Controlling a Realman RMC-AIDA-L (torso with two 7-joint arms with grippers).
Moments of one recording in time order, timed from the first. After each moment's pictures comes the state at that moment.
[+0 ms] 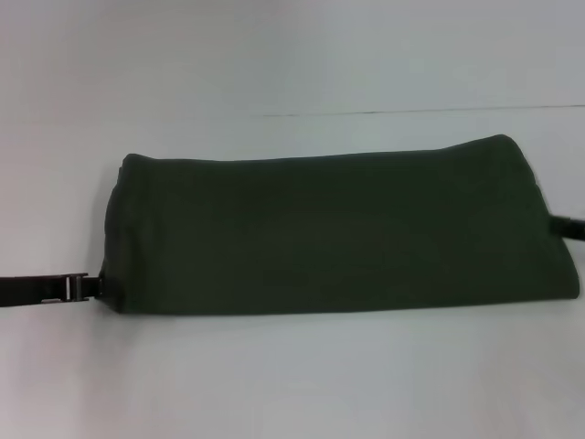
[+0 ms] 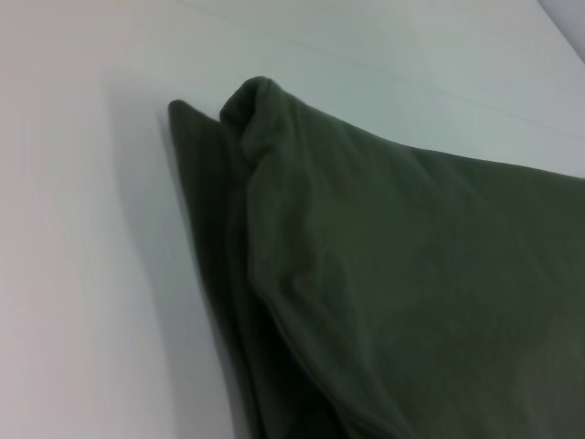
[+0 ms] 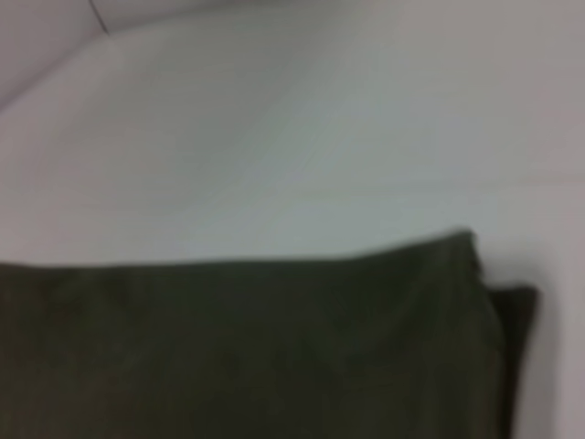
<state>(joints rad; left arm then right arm) -0.51 -2.13 0.48 0.92 2.46 1.43 -2.16 0.38 2.07 -0.62 -1.00 -2.22 -1.24 2.01</state>
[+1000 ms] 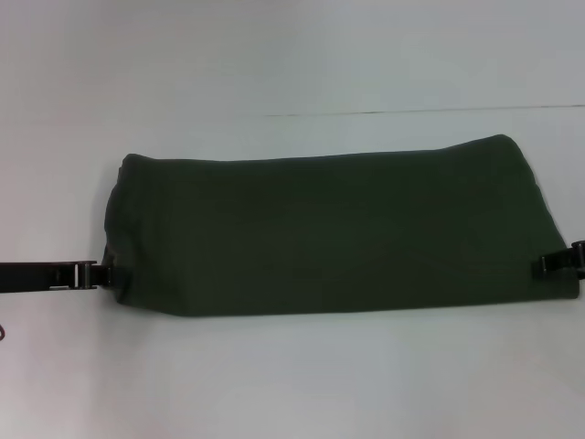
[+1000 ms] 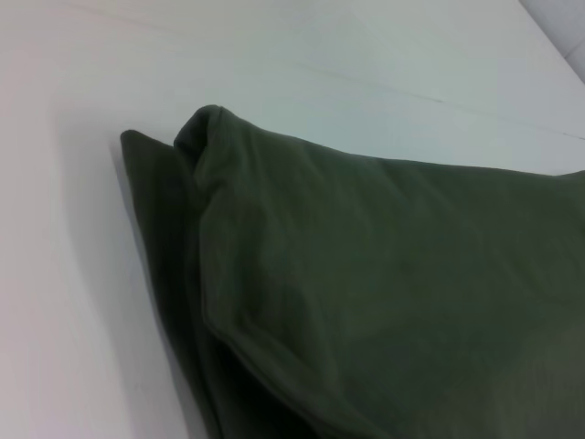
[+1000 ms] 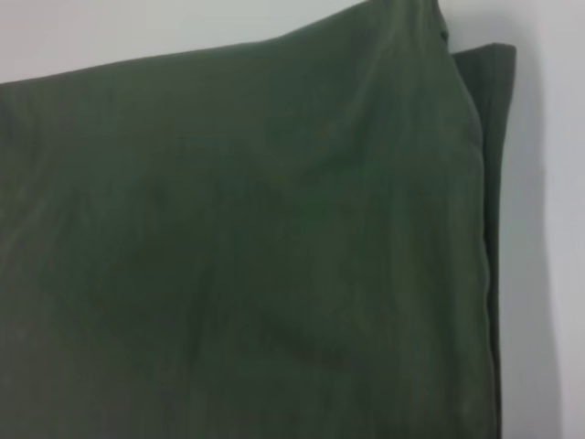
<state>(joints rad) -0.55 -2.12 0.52 0.92 2.46 1.44 -2.17 0.62 2.02 -0.63 -0.91 -2.72 -1.37 2.48</state>
